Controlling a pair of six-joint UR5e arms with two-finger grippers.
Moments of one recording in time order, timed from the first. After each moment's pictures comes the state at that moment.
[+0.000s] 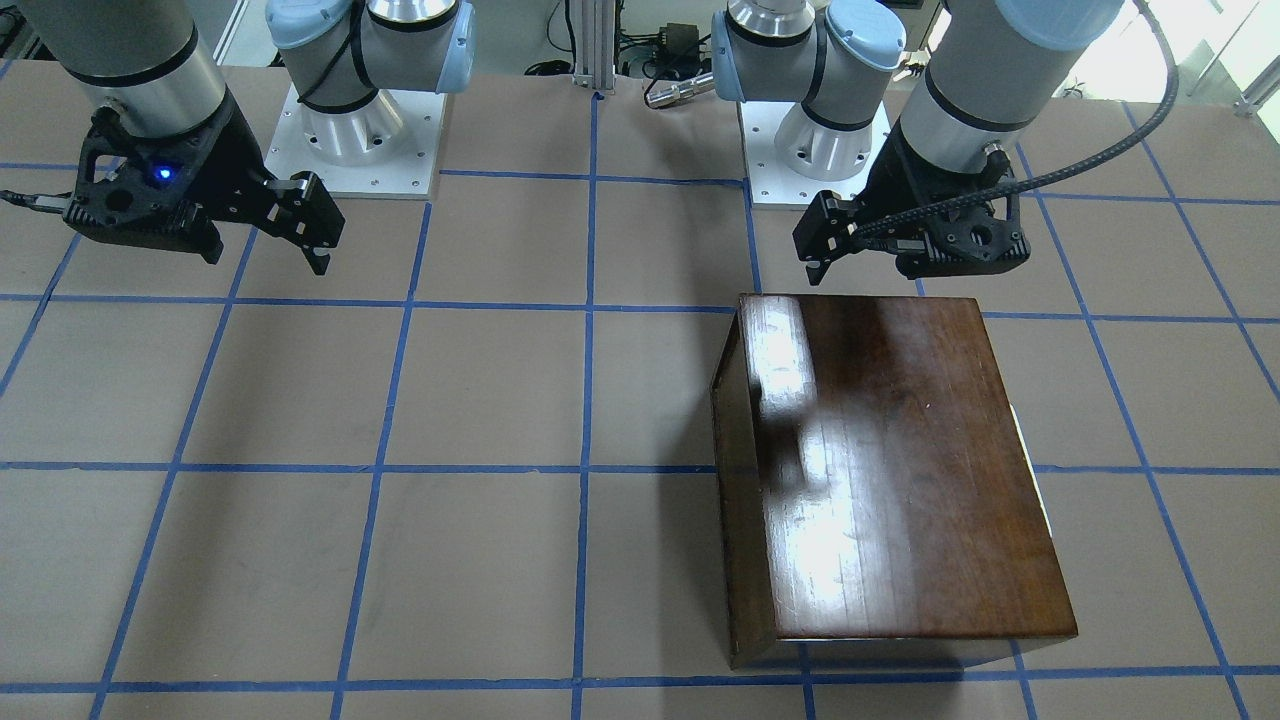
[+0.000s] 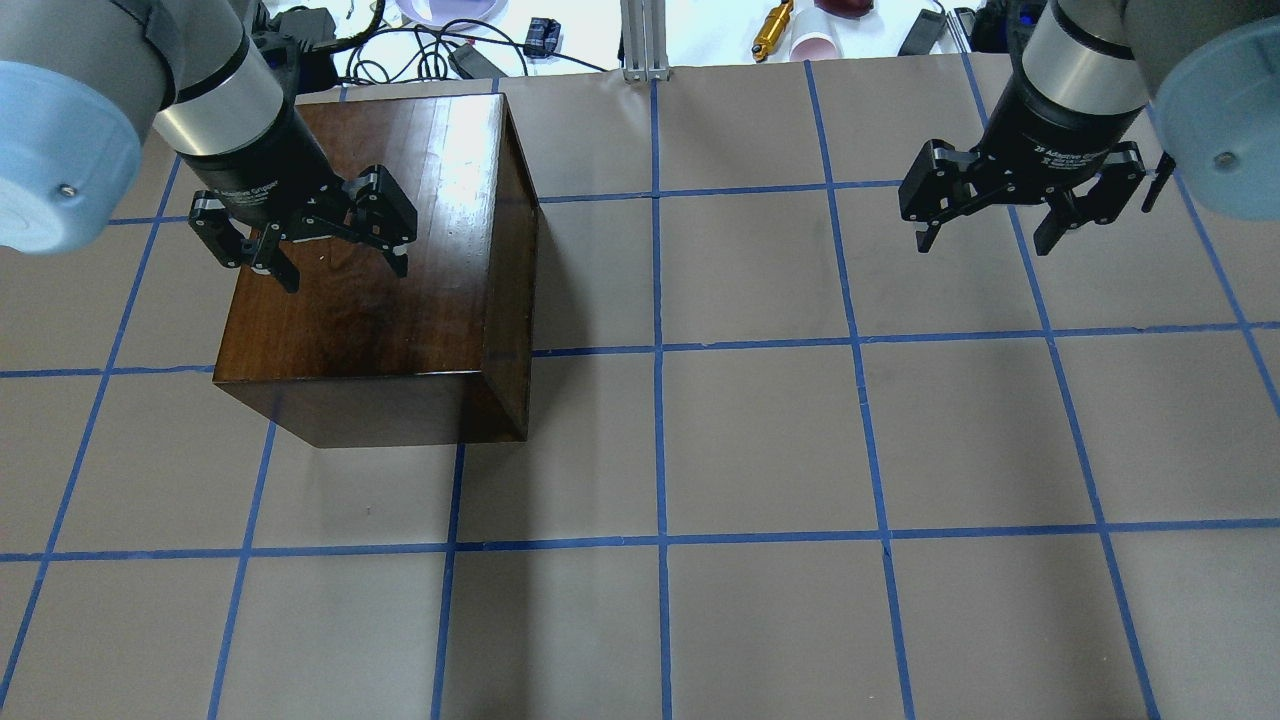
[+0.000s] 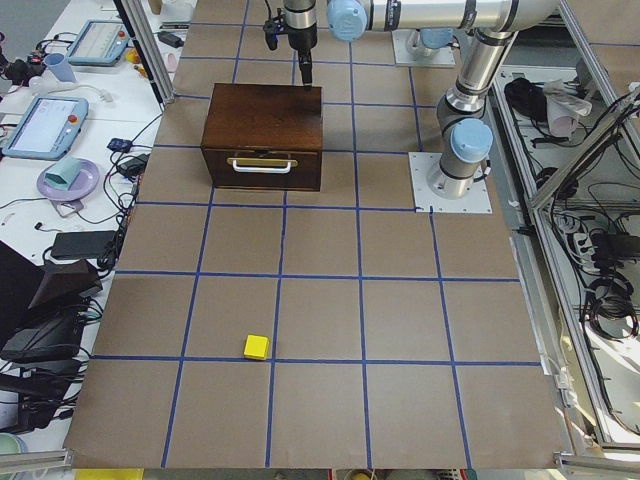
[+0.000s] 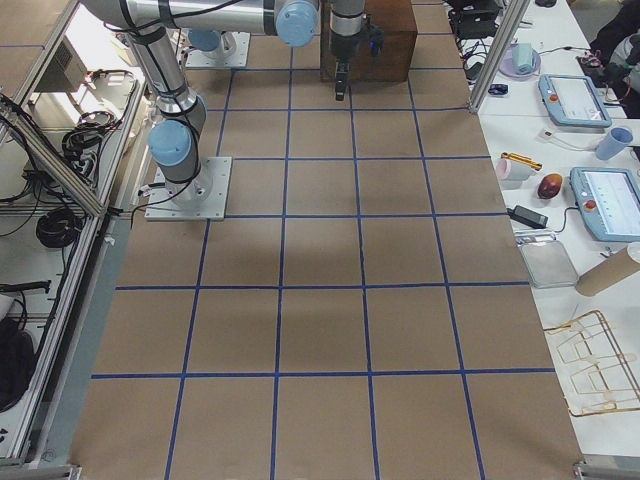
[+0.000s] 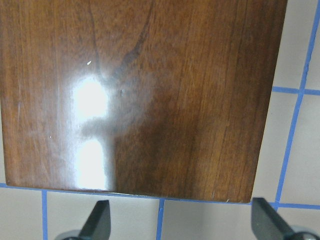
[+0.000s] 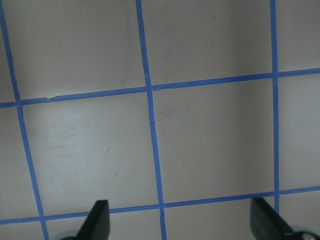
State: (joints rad) left arm -1.55 -1.59 -1.60 -1.59 1.55 -0.08; right arm 1.52 -1.59 1.63 -1.60 -1.59 0.04
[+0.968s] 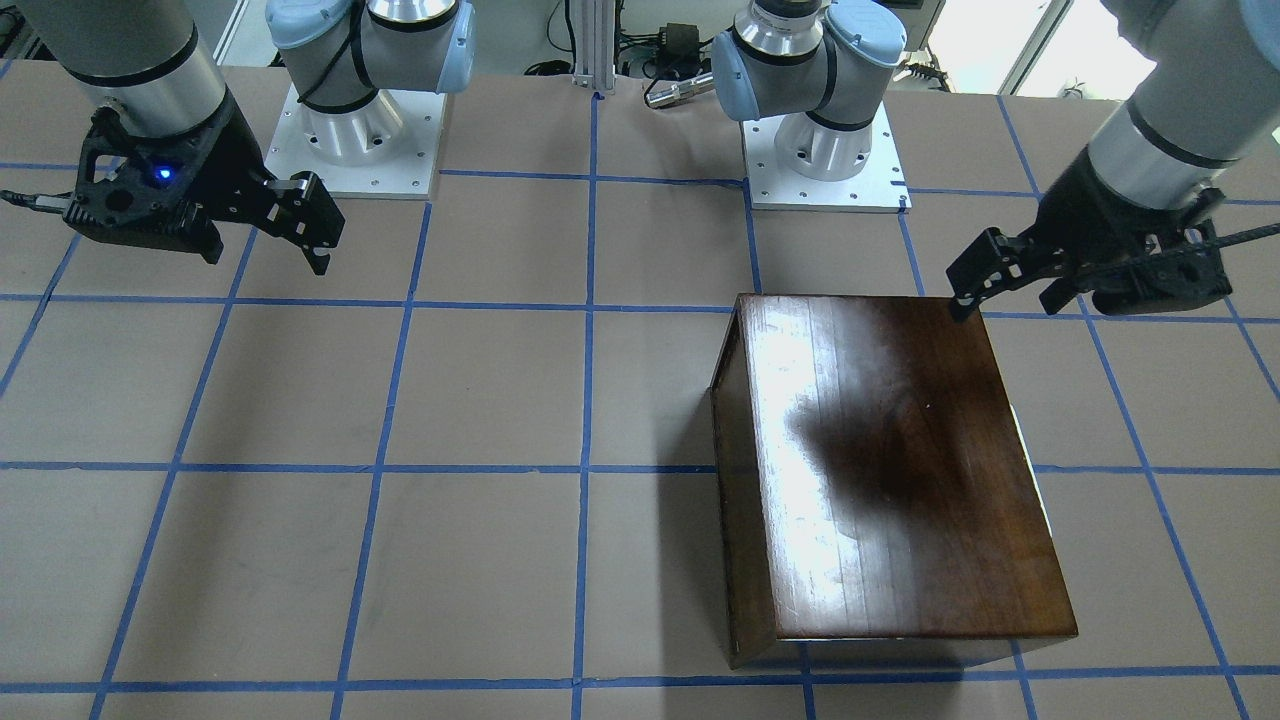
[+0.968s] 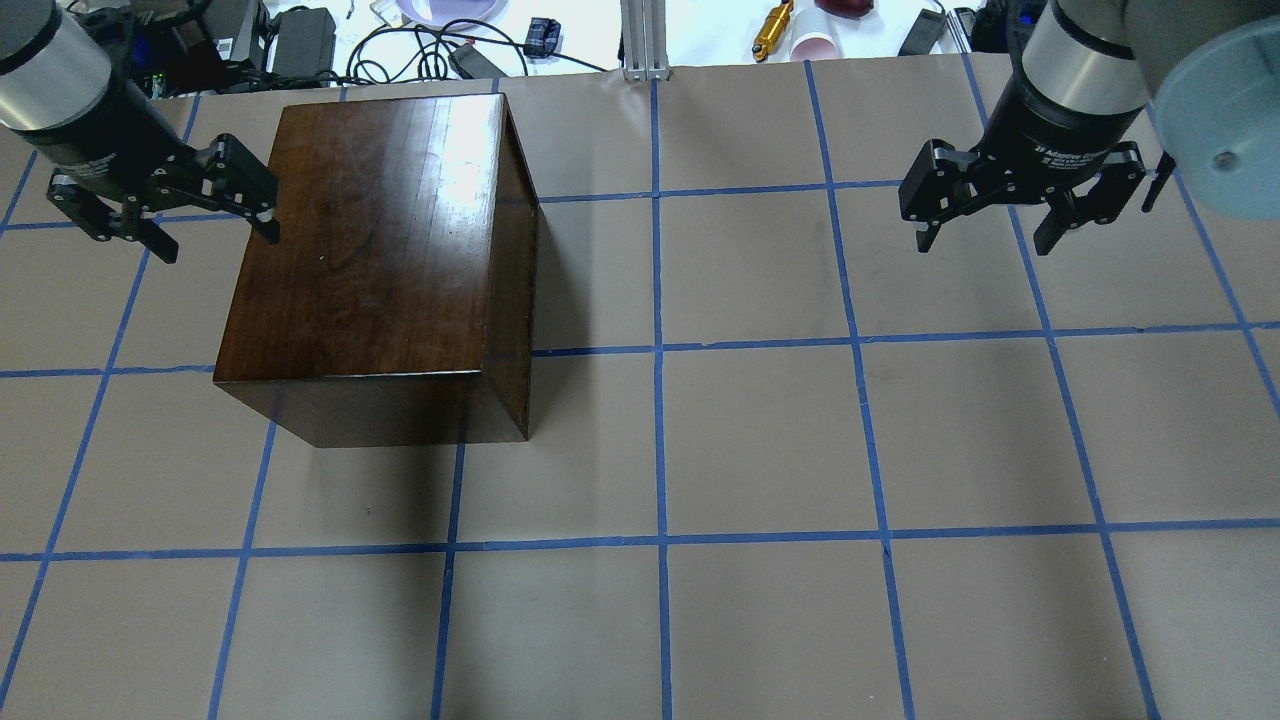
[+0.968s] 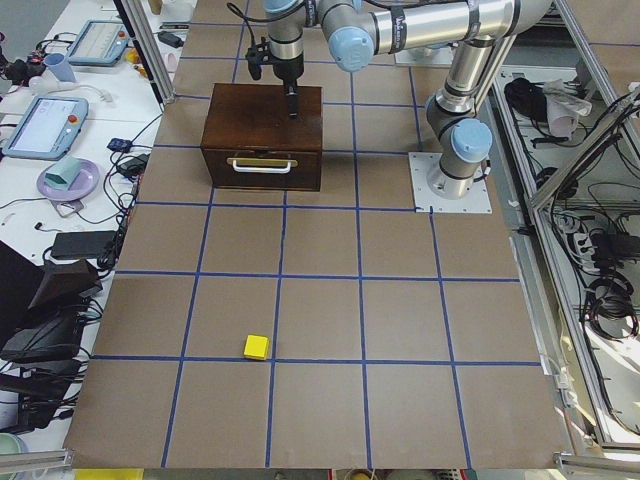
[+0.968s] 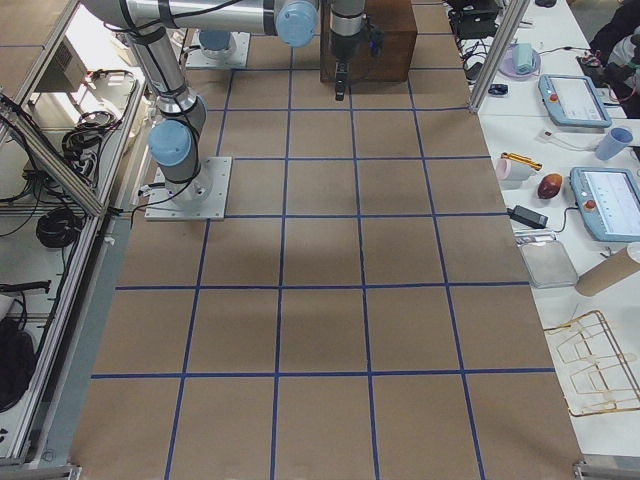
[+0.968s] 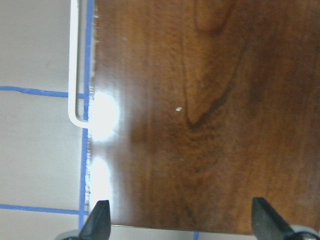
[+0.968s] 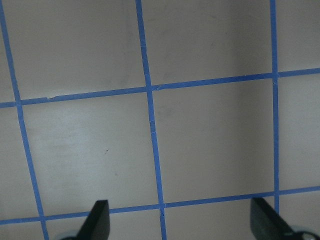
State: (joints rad) left arm -1.28 -1.61 -1.58 -1.55 1.53 0.15; right arm 1.52 -1.59 1.63 -1.60 -1.59 0.04
